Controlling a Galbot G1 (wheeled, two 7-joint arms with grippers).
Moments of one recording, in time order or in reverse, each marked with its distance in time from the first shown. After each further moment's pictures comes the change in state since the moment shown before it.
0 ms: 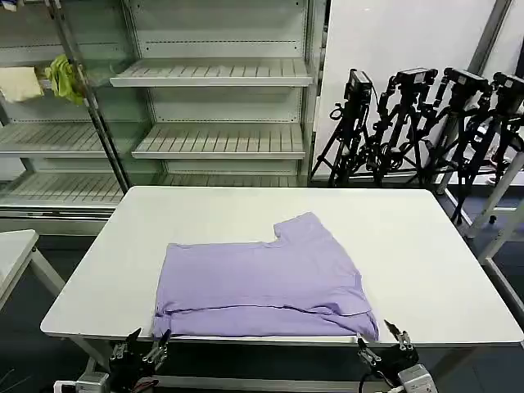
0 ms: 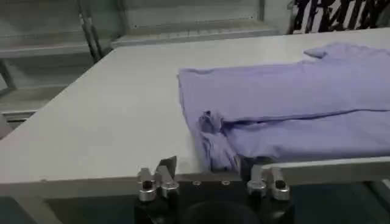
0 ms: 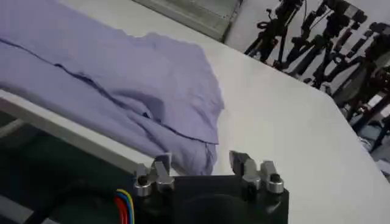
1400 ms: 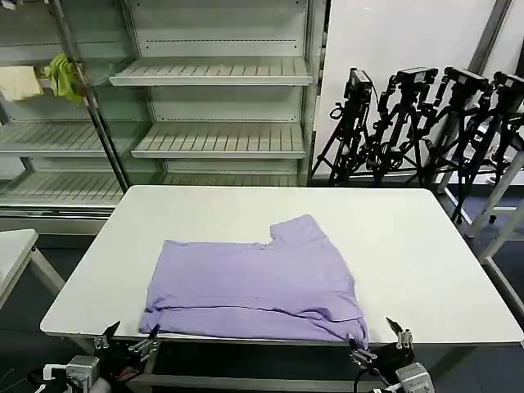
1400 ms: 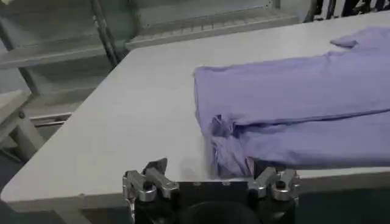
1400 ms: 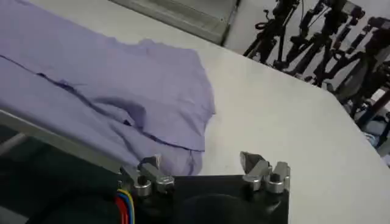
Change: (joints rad) left arm -0.081 0.034 -0.052 0.038 -0.013 0.000 0.000; right arm 0.026 0.058 -0.024 -0.033 -0.003 0.001 -0.017
